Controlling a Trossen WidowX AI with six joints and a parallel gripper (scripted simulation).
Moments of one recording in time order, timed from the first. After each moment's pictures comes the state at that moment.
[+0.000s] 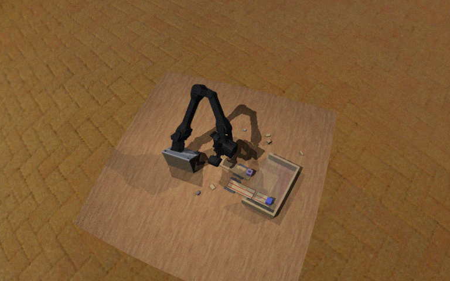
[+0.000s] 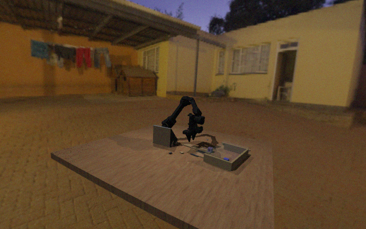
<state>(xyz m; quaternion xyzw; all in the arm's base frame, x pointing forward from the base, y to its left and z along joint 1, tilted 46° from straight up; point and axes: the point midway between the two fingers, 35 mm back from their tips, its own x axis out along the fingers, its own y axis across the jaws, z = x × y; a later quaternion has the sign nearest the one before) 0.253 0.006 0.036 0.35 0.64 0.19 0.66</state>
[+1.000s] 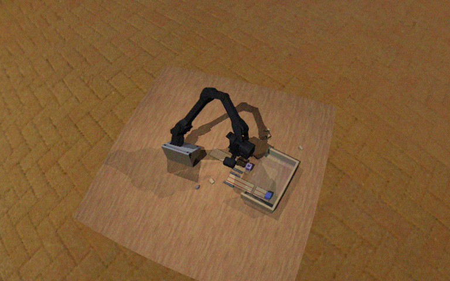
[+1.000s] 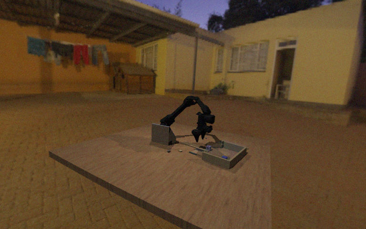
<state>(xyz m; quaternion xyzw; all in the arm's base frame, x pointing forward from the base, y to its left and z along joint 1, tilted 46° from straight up) 0.346 -0.028 0.033 0.35 0.64 0.19 0.66</state>
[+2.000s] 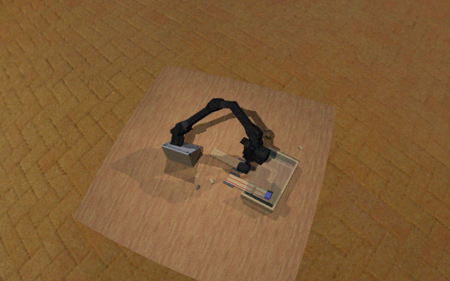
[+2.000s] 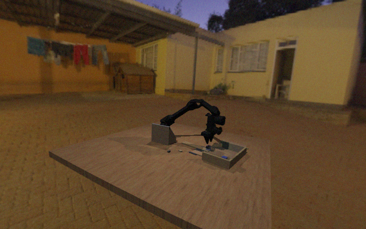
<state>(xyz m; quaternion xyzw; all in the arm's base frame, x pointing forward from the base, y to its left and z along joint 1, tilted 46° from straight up) 0.422 -0.046 0.032 0.35 0.64 0.19 0.66</state>
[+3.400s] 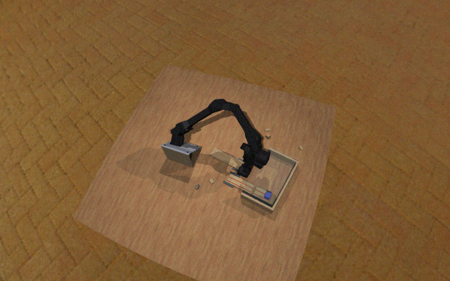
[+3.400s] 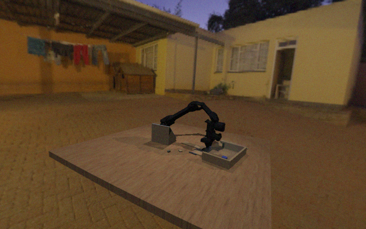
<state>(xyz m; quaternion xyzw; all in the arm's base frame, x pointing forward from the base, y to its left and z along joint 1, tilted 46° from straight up) 0.428 -0.013 -0.002 0.35 0.64 0.19 0.66</state>
